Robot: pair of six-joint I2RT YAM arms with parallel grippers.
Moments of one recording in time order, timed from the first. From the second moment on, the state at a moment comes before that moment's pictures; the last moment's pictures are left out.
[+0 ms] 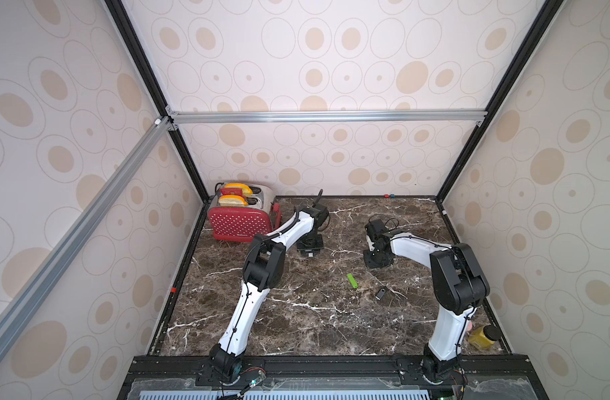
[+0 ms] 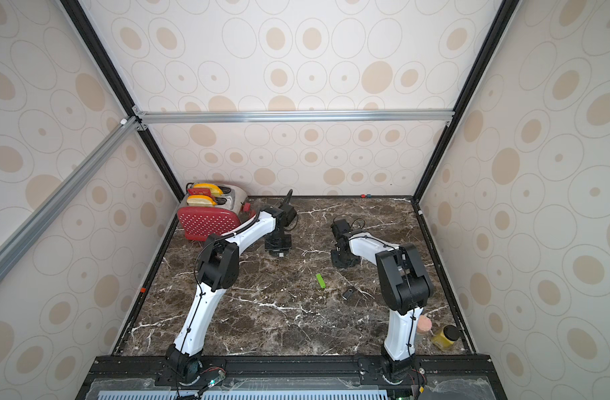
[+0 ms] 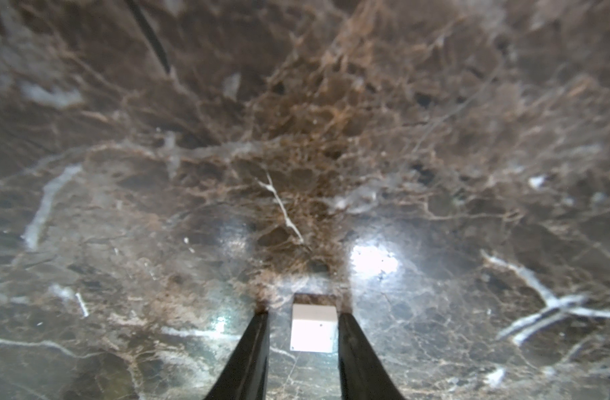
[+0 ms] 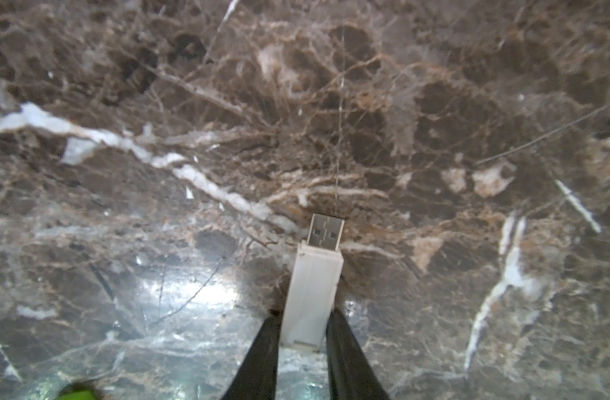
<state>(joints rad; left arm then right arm) -0.52 2.46 2.15 -1.23 -0.01 -0.64 0.45 1.89 1.21 -0.64 0.08 0.20</state>
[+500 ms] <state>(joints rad) -0.52 2.47 2.17 -1.24 -0.01 -0.64 0.46 1.90 1.22 -0.63 0.08 0.20</state>
